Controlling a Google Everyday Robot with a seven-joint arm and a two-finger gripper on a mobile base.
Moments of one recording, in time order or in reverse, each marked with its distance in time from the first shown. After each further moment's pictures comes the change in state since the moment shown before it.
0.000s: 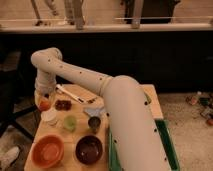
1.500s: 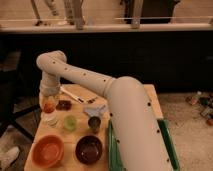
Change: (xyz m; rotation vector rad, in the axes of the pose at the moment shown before) arm -0.013 0.017 0.010 0.014 -0.029 0.068
